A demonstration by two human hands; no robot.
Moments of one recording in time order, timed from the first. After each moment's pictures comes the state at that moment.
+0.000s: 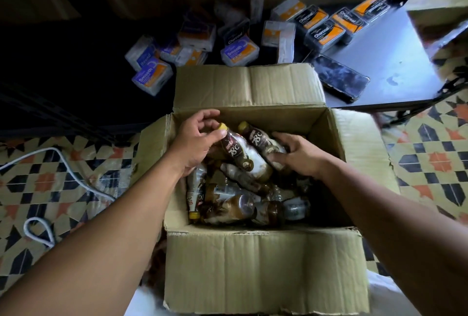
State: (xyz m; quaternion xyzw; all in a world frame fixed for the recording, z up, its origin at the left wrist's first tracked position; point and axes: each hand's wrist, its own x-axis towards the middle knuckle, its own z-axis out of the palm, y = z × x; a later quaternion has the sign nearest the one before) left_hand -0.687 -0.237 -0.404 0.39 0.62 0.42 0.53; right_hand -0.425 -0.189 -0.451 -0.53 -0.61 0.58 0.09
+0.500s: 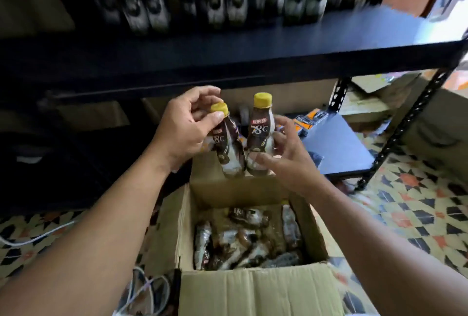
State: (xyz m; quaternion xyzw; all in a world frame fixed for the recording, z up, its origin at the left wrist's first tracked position) left_hand -0.665 -0.264 -0.137 0.61 0.49 0.53 0.31; right_hand -0.443 -0.241 -0.217 -0.37 -0.64 0.50 0.44
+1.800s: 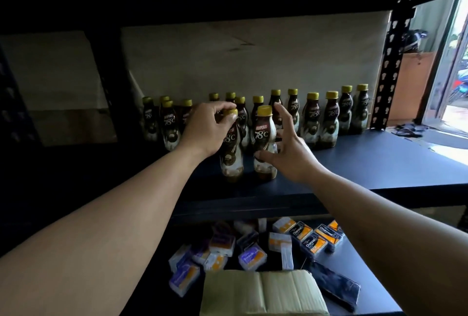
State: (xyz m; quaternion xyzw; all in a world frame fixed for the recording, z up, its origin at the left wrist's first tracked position) left_hand -0.700 -0.117 0.036 0.68 0.55 0.49 0.01; right_hand -0.500 -0.072 -0.025 -0.39 -0.78 0.20 0.44
